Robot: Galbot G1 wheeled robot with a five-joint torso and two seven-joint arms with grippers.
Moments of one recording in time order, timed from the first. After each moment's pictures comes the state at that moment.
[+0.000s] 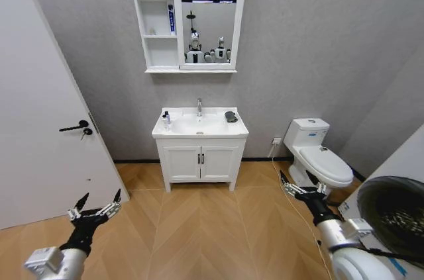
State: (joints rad) left arm 1.97 -1.31 -0.92 -2.43 -0.48 0.11 -0.11; right arm -1.78 1.10 0.84 2.26 0.58 0.03 0.06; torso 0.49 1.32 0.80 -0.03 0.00
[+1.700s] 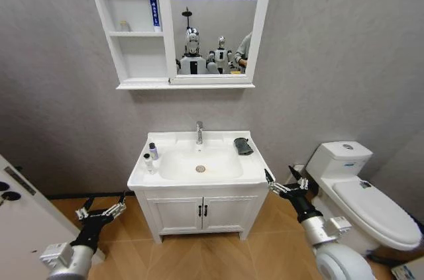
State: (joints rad) left arm 1.91 -1.16 -0.87 -2.33 -0.50 0.10 -0.12; right arm -1.71 1.05 0.72 2.22 0.53 0.10 0.04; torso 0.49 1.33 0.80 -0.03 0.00
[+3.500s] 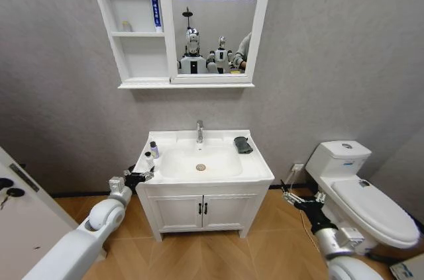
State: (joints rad) left arm 1.11 -0.85 -0.28 -1.76 -0.73 0.19 -0.23; right arm -1.81 1.14 0.83 2.18 0.49 0.08 0.05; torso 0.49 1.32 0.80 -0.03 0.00
